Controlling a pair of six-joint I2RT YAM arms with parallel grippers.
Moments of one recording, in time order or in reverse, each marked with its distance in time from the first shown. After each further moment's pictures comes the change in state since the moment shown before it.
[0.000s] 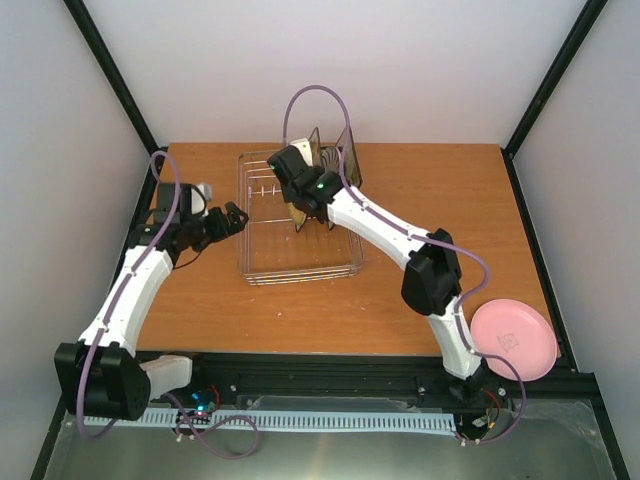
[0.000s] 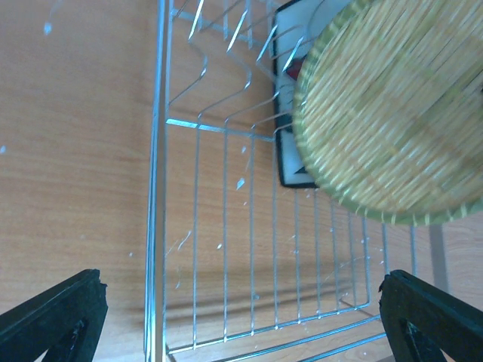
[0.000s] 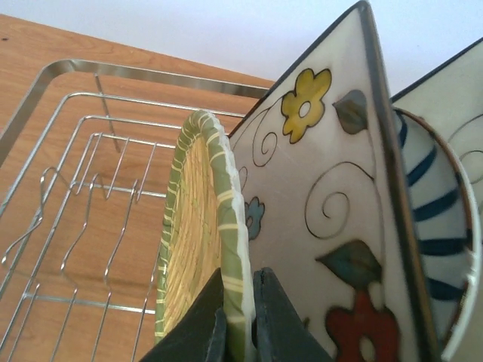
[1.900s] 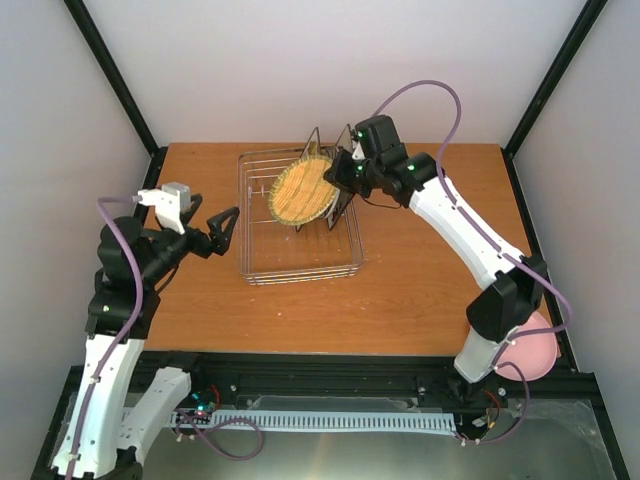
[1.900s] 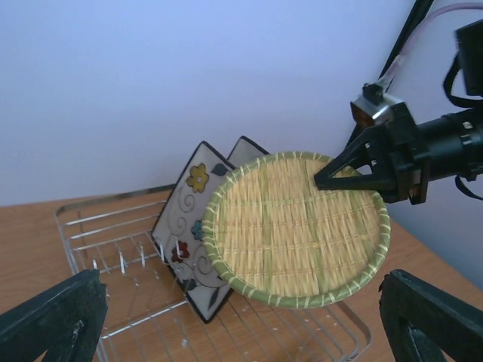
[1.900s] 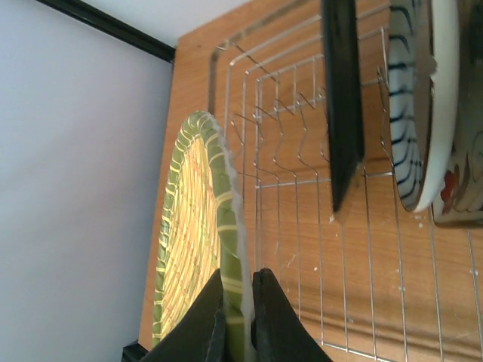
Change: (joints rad) left arm -0.069 -0.474 -0.018 0.233 0.078 0.299; right arm -0.236 -0.497 -0.340 -0.046 -0.796 0.468
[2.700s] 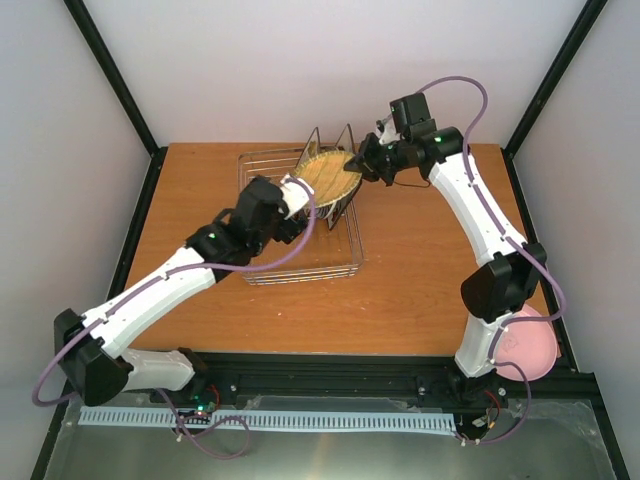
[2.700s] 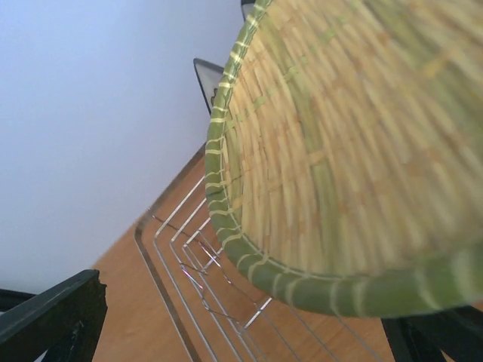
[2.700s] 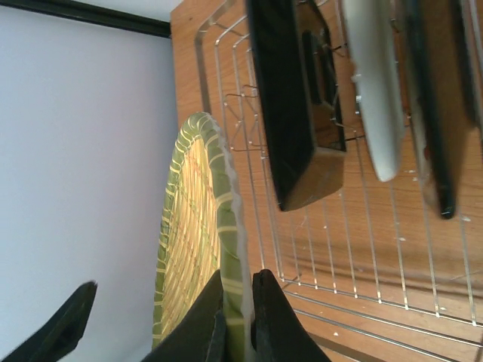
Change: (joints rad) left arm -0.581 0.536 0.204 -0.014 -0.818 0.558; right arm -0.203 0.138 0.225 -0.254 -0.329 0.043
